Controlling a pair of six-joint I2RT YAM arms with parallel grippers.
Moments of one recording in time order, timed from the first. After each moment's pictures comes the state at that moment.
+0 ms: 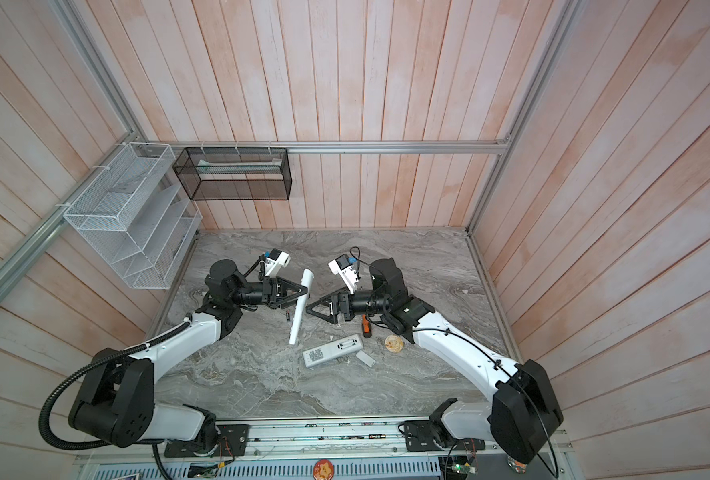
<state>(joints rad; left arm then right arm) -0.30 1.42 0.78 0.64 1.27 -1.16 0.67 1.31 0.94 0.04 -0.84 0.60</state>
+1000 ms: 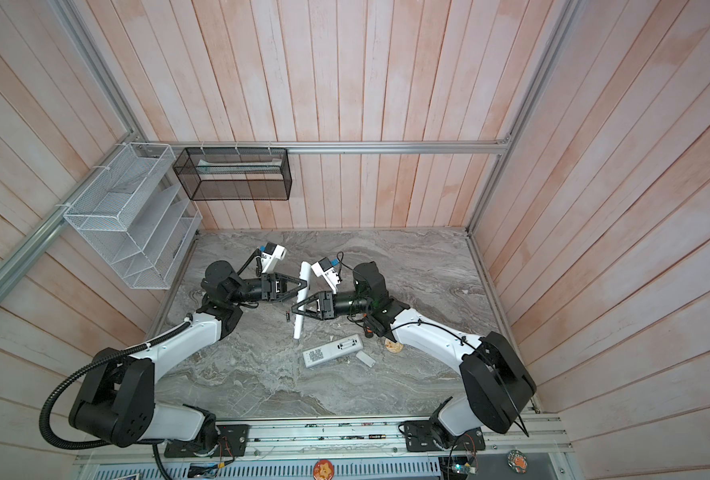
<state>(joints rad) -0.31 1.42 0.78 0.79 1.20 -1.17 0.74 1.48 0.93 0.38 -0.92 0.88</state>
